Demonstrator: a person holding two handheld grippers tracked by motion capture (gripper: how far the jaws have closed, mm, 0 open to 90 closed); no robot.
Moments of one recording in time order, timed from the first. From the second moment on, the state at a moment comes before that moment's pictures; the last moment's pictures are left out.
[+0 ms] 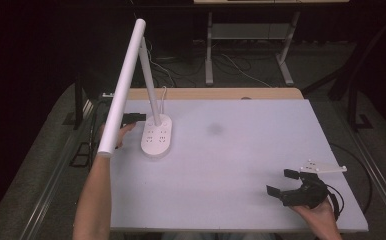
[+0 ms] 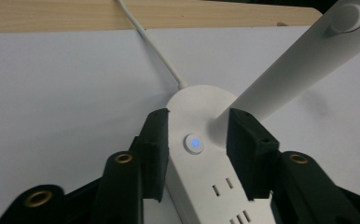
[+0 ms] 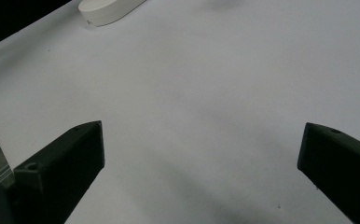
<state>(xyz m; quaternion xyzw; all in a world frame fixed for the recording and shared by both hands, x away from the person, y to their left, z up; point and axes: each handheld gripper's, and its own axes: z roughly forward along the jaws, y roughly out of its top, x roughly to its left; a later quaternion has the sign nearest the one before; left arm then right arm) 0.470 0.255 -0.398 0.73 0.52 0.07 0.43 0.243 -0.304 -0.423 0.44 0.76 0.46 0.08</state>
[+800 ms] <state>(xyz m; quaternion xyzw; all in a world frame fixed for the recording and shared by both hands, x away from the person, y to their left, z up) 0.477 0.240 -0.414 0.75 0.51 0.07 0.41 0.244 -0.304 -0.424 0.44 0.76 0.46 0.08</state>
